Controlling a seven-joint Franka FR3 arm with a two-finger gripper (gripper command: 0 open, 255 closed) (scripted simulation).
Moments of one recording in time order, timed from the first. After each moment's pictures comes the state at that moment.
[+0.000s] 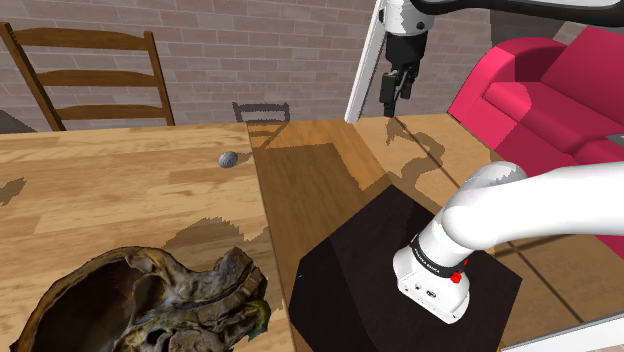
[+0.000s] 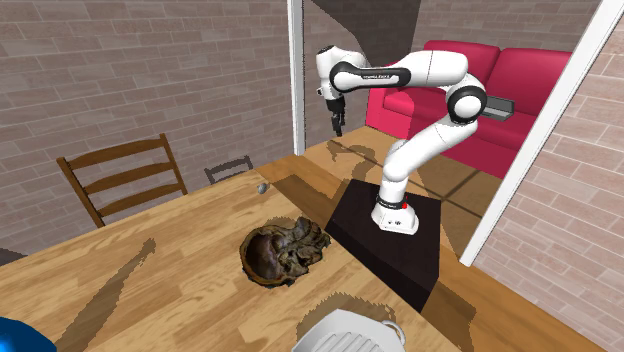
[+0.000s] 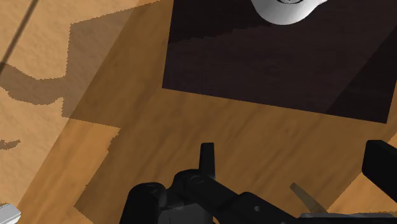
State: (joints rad) arm -0.02 -0.75 0.07 -2.37 -0.12 1.43 -0.15
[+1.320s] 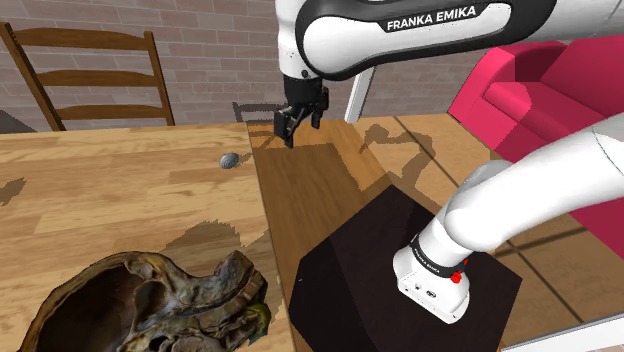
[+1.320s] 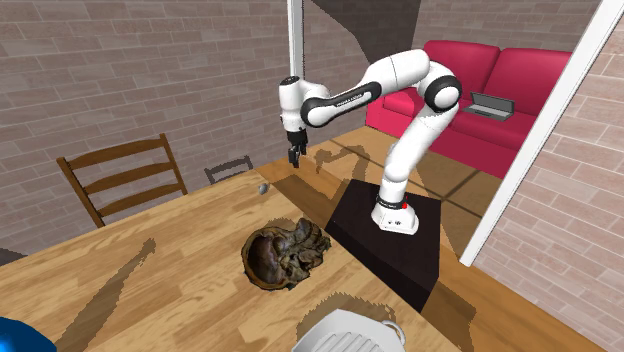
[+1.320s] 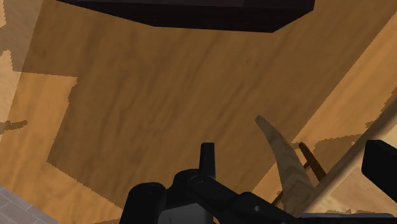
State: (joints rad) arm 0.04 -0.40 0.39 -2.31 0.04 1.87 0.28
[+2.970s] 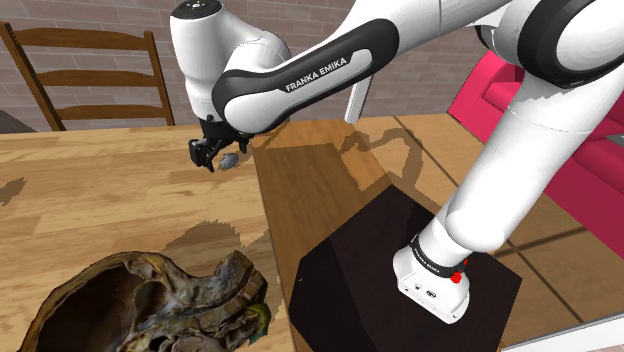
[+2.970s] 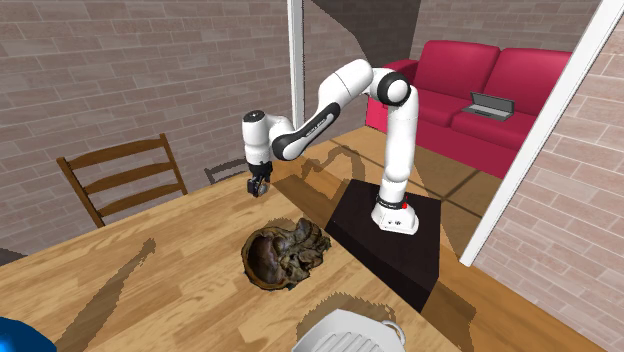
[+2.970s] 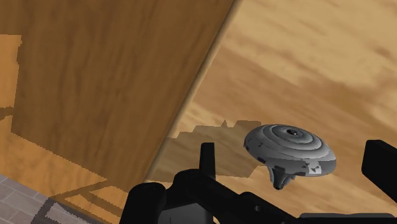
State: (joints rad) arm 0.07 0.13 0.57 -2.02 -0.27 2.15 0.73
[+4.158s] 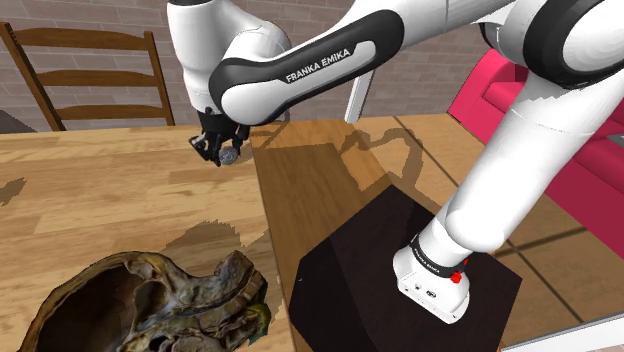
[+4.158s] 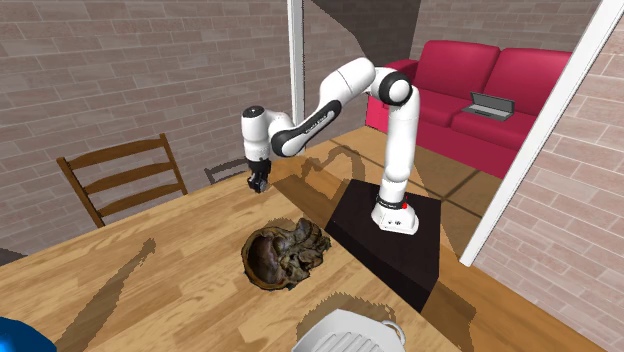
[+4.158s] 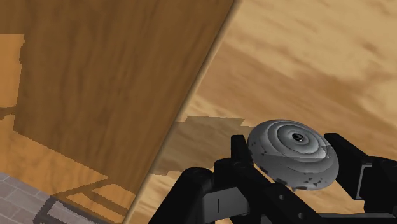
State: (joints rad) arm 0.07 0.12 0.57 -2.00 -0.25 2.12 0.72
